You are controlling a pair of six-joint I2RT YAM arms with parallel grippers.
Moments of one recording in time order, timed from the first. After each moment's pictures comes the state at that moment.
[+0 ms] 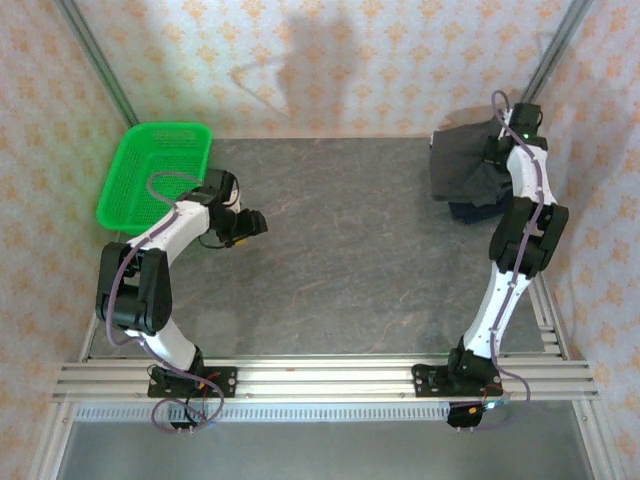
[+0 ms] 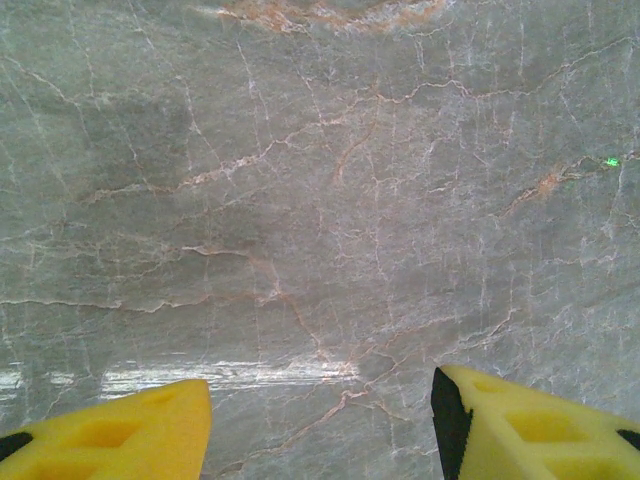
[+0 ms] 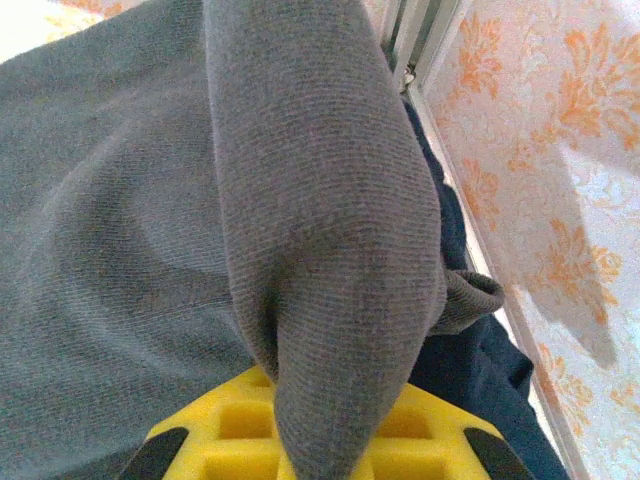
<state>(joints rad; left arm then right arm) -0.10 1.65 1.14 -0.68 0.31 -0.49 -0.30 2.20 2.02 -0.65 0.00 -0.05</state>
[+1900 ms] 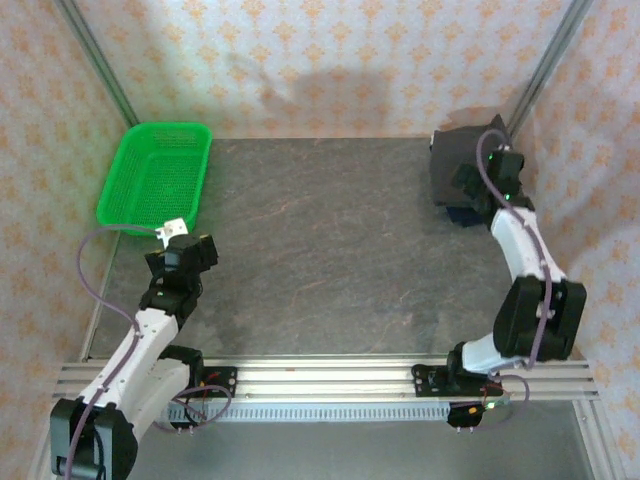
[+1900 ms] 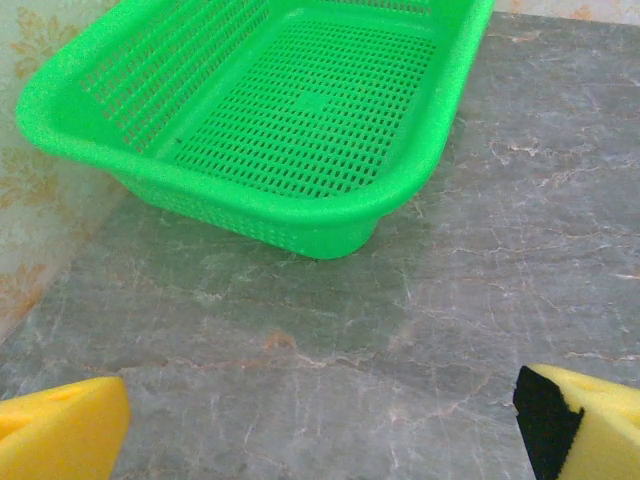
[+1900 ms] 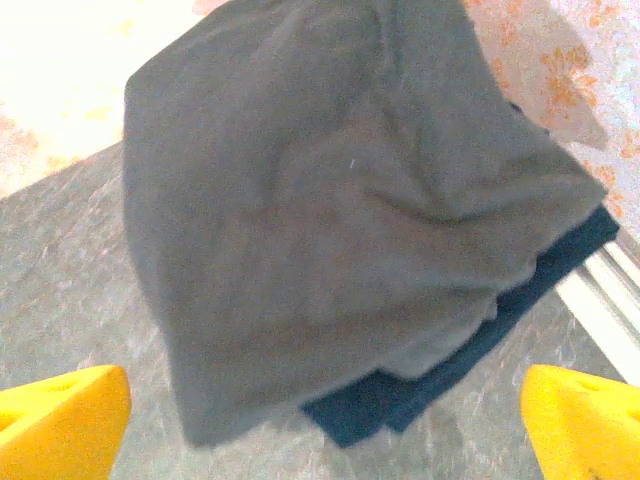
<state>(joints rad) -0.10 0.82 0.42 -0.18 -0.53 -0.23 -0.12 1.41 1.07 -0.31 0.10 0.30</state>
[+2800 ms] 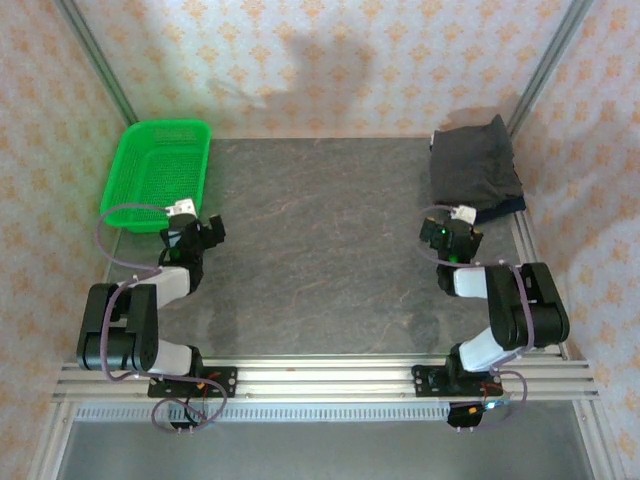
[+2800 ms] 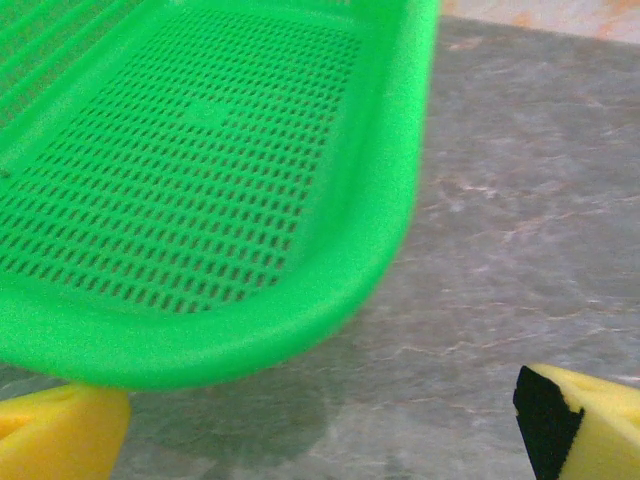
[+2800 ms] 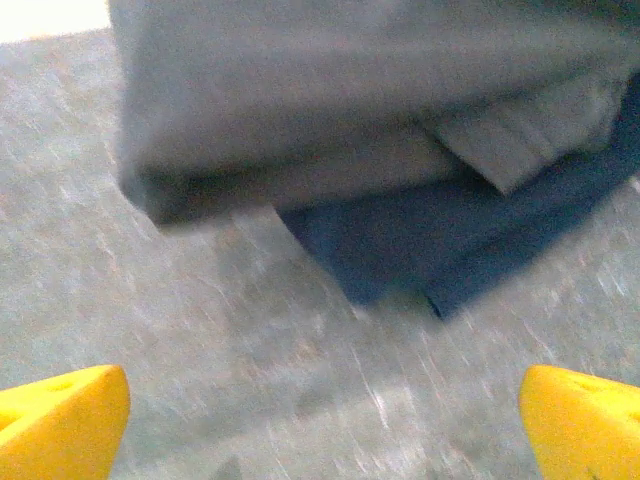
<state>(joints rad) 0.06 1.41 0.45 0.47 -0.21 -0.16 0.06 1.53 0.41 0.63 0.31 0.19</state>
